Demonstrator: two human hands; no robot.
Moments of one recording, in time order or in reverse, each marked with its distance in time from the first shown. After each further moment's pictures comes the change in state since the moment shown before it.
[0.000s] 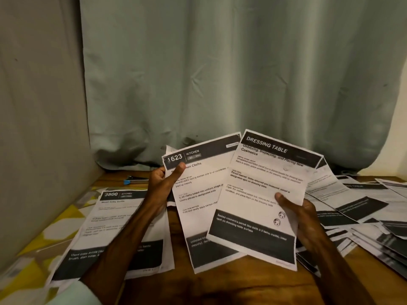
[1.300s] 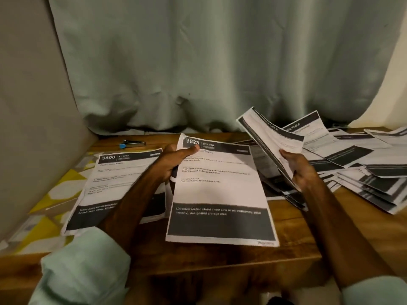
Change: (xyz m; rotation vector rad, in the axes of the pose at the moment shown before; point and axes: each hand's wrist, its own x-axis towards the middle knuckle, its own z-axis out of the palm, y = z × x) left_hand -0.013 -0.025 0.011 0.290 -0.209 -0.373; right_hand 0.006 -0.001 -0.018 0.110 0.105 0.221
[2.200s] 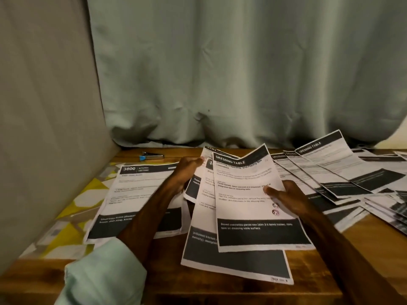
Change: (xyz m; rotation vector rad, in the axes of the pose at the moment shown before) left_hand 0.019 0.000 -0.011 0.107 0.124 0.031; right_hand 0.008 0.045 0.028 -0.800 -0.213 -0.145
